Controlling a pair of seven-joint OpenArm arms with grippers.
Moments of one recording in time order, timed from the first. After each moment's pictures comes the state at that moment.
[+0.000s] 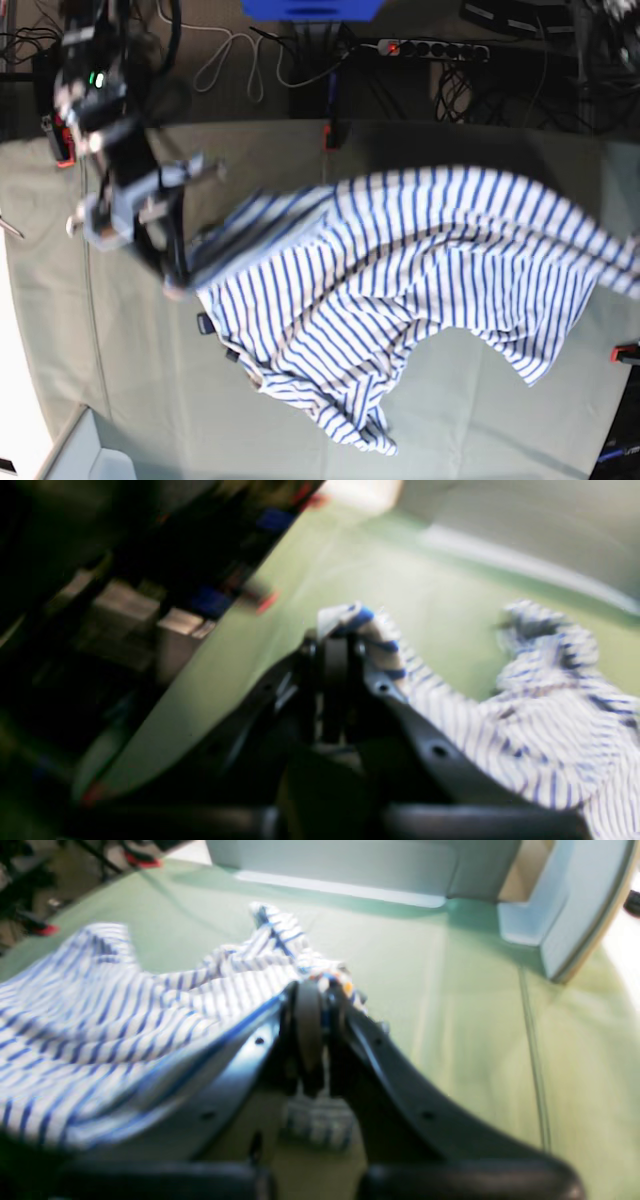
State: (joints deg) left arm 13.0 -18.4 -40.2 110.0 -34.9 -14.8 33.4; right arm -21.3 8.5 4.0 112.3 8.3 17.9 -7.8
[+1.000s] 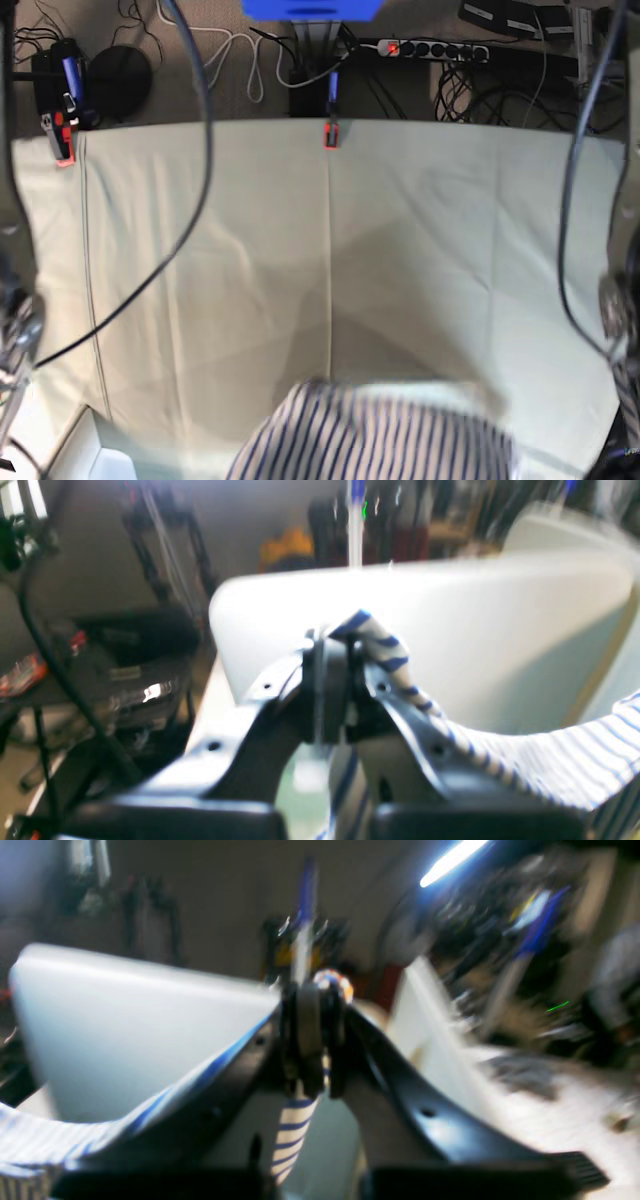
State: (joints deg) left arm -70.8 -18.1 0.9 62.0 -20.2 -14.6 33.4; right arm 70.6 17.8 7.9 56.2 7.9 25.3 -18.3
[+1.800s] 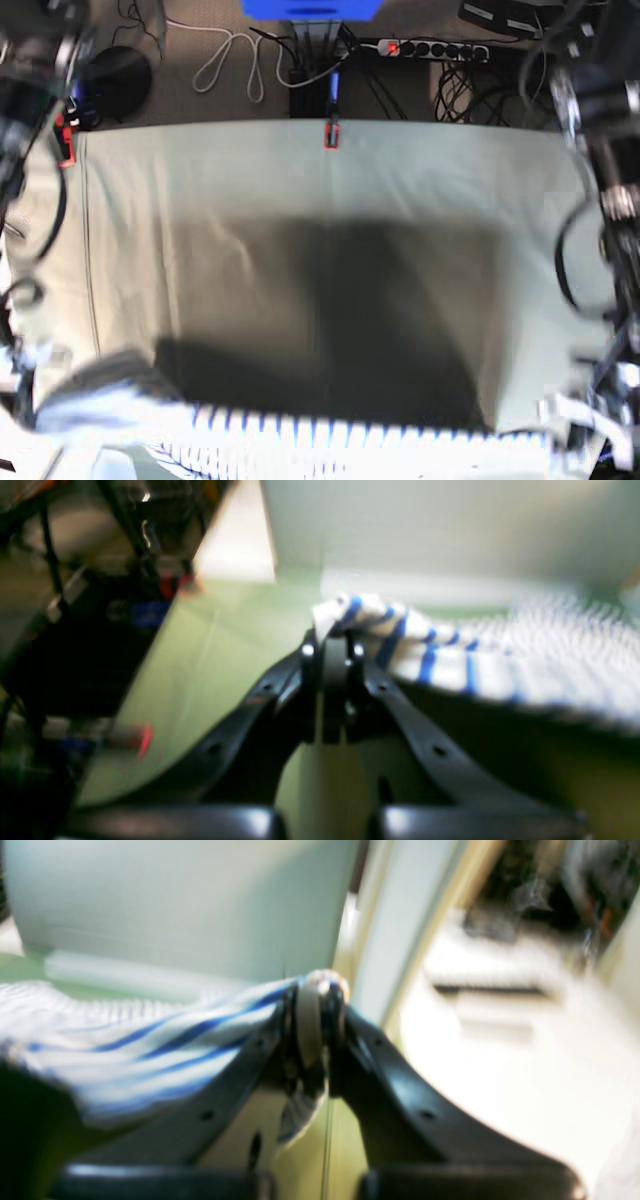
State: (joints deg) left arm -18.0 -20.3 -13.8 87.0 -20.3 -14.7 34.6; right arm 4.7 17.5 23.9 99.9 14.3 24.8 -19.4
